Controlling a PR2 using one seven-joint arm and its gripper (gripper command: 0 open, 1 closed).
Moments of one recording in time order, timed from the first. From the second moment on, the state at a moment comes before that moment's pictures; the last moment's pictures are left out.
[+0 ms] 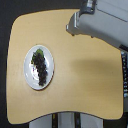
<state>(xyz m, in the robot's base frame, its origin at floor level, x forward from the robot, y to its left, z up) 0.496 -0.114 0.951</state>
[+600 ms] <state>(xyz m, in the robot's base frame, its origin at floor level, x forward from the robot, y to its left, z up) 0.480 -0.196 0.955</state>
